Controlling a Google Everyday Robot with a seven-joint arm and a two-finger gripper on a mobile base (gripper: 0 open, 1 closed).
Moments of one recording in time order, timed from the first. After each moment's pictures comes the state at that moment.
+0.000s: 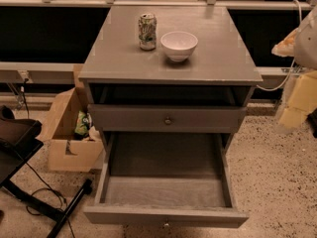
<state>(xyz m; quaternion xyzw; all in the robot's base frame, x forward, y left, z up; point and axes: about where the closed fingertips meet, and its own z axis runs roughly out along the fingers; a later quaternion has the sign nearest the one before) 0.438 -0.217 0.976 -0.60 0.78 -0.03 0.16</state>
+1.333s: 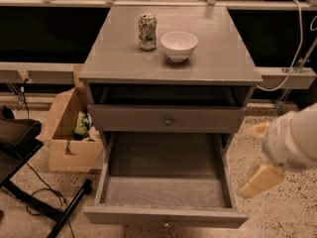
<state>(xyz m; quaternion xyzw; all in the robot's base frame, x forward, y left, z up) 0.394 -0.198 0.821 -0.57 0.80 0.05 0.21</state>
